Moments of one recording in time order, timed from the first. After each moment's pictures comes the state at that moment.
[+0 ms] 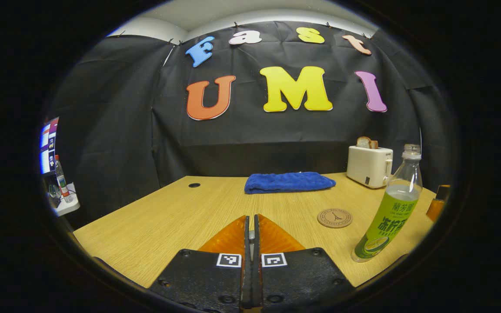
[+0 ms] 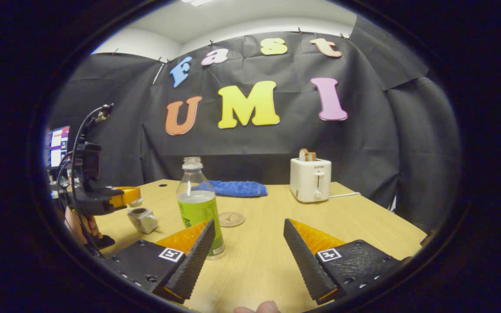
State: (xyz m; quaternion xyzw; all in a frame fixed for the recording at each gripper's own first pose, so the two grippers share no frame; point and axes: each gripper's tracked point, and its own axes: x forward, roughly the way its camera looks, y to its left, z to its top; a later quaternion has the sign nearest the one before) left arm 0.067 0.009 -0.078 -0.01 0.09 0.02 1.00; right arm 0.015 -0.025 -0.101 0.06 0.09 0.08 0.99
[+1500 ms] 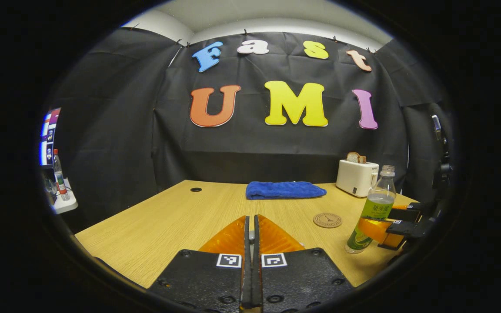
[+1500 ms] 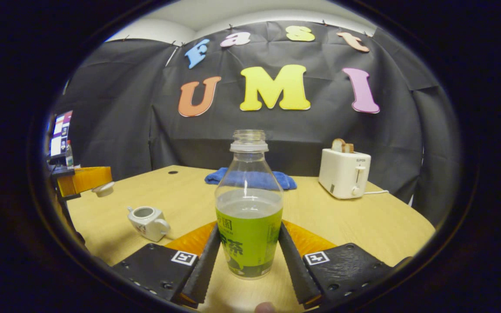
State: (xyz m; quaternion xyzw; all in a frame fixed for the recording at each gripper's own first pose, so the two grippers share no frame) left arm 0.031 0.055 -0.064 -0.04 0.07 -0.01 1.00; right arm 0.084 0.063 -0.120 0.01 0.14 0.10 0.99
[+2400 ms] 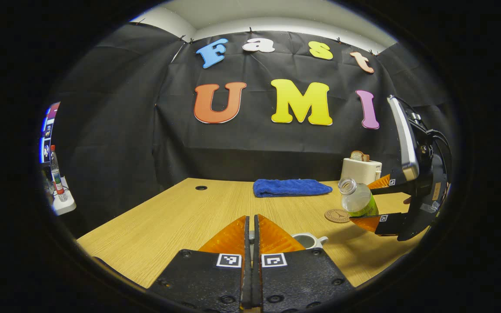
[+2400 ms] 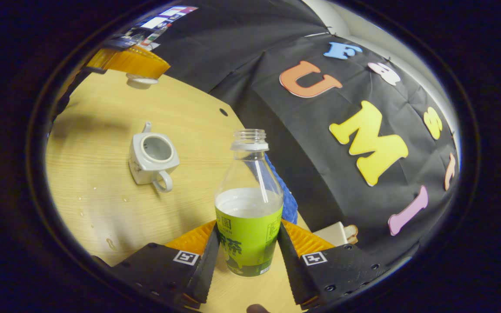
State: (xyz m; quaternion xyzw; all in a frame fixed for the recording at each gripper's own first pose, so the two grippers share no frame) left arm 0.034 0.098 -0.074 -0.04 0.08 -0.03 1.00; right arm 0.127 0.117 -0.104 -0.45 0.13 0.19 0.86
